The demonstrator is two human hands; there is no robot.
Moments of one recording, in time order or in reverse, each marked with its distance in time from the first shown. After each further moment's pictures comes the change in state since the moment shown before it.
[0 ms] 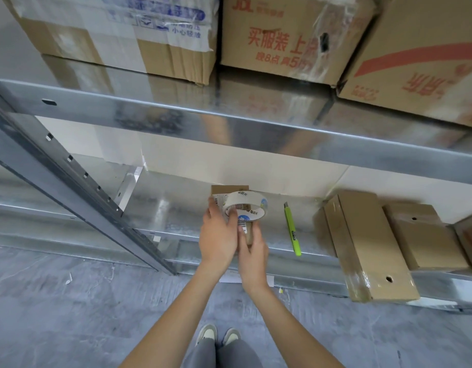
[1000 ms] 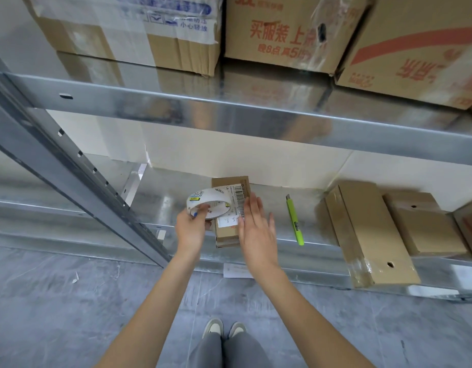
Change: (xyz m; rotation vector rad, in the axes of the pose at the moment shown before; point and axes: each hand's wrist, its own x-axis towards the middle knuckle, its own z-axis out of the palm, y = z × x) left_hand 0.015 -0.038 -0.042 -0.650 0.014 -0.212; right_hand 0.016 -0.008 -0.008 -0.975 -0.149 -0.342
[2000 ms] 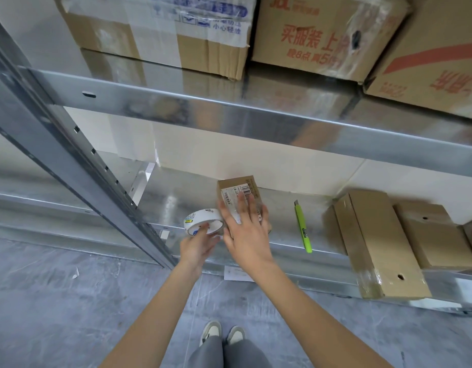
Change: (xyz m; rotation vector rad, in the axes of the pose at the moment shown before) left_hand 0.014 -0.047 -0.022 -0.218 -0.040 -0.363; right_hand 0.011 -0.032 0.001 -0.269 0.032 -0.256
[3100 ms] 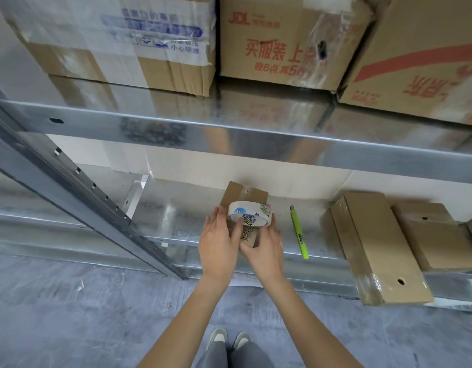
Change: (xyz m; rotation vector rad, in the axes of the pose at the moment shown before) left_hand -0.032 0.002 0.067 1.061 0.158 0.845; right_hand -0.012 0.044 0.019 0.640 0.039 0.411
